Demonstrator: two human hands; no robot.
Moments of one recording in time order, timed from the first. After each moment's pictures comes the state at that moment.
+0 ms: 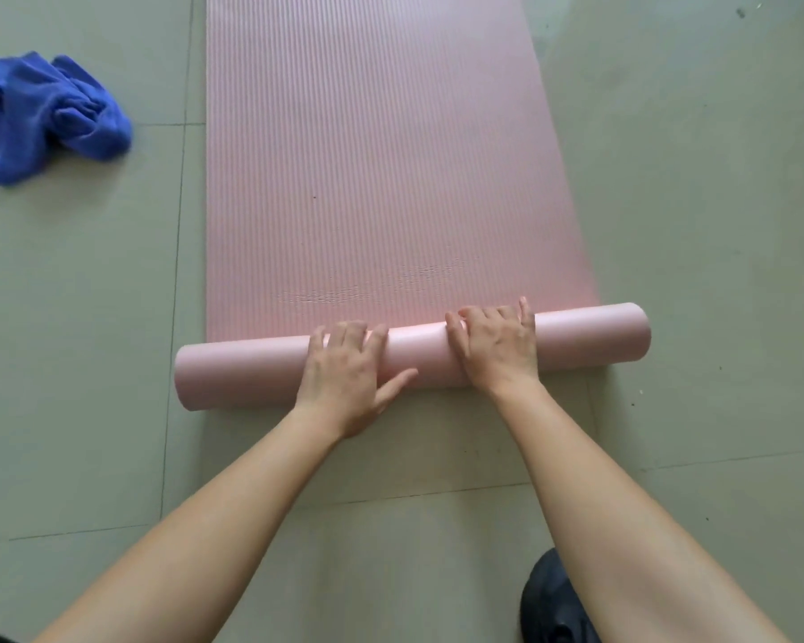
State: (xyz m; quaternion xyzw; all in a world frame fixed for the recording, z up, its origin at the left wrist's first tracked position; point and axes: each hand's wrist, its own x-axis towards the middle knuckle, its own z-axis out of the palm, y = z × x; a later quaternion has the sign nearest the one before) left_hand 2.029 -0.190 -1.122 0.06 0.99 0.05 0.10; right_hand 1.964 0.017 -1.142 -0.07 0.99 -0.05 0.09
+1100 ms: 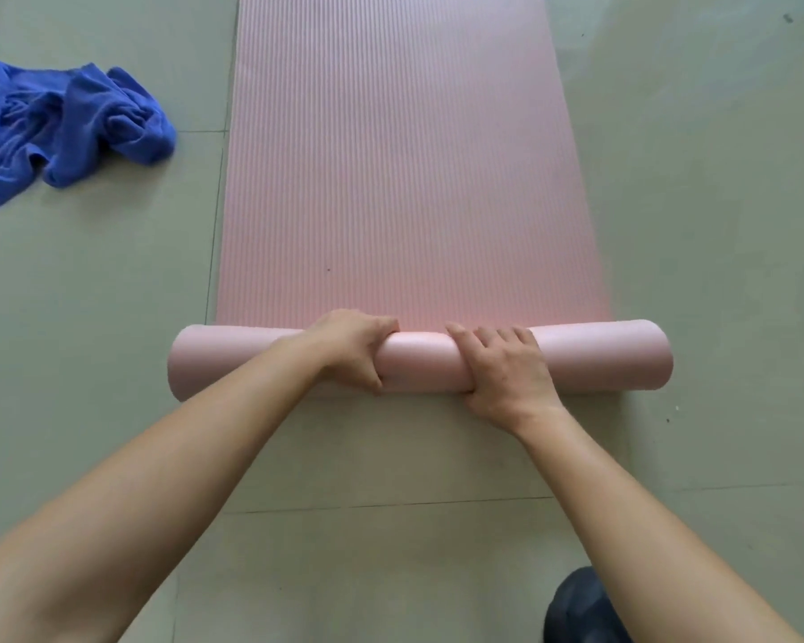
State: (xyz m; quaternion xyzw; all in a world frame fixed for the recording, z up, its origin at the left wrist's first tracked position) left_hand 1.973 -0.228 -1.079 0.12 0.92 0.09 0.35; right_hand 1.984 0.004 -1.106 -0.26 0.96 0.00 0.14
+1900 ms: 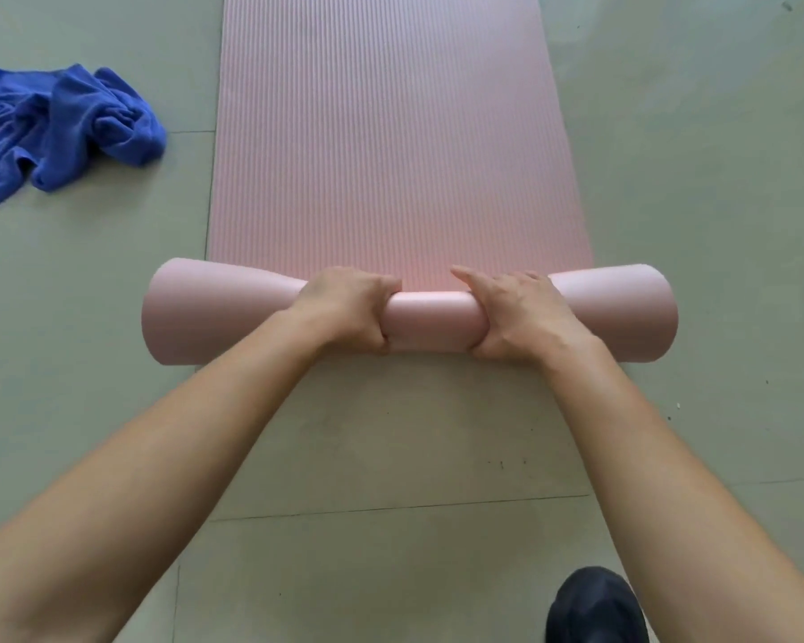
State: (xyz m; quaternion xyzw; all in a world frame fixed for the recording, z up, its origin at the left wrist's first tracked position) left_hand 1.945 -0.223 -1.051 0.11 0.97 0.05 0.21; right_hand 1.917 0.000 -1.059 -0.24 0.95 -0.01 0.22
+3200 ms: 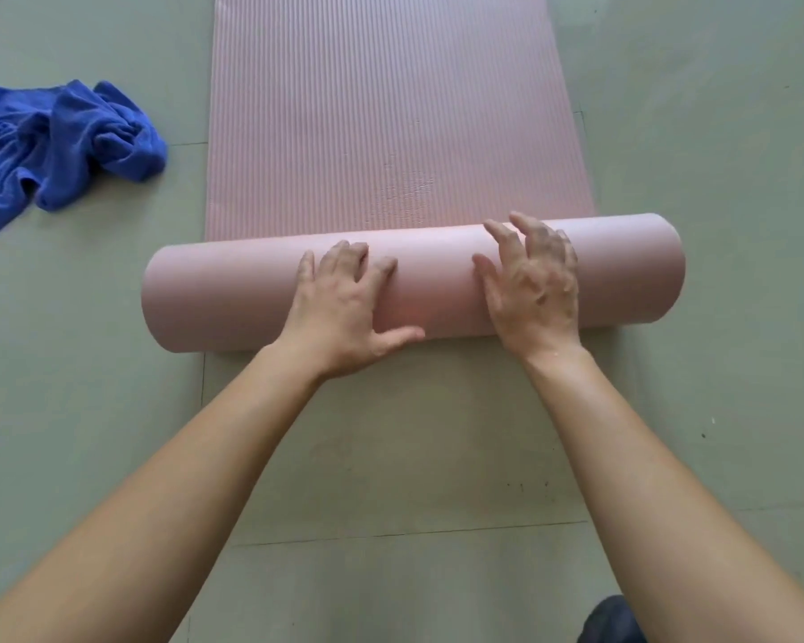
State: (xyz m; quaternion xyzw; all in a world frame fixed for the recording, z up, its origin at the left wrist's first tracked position) left_hand 1.944 -0.238 -1.068 0.05 0.99 0.06 0.11; right_hand 1.899 -0.017 -1.102 -0.10 0.97 -0.17 -0.12
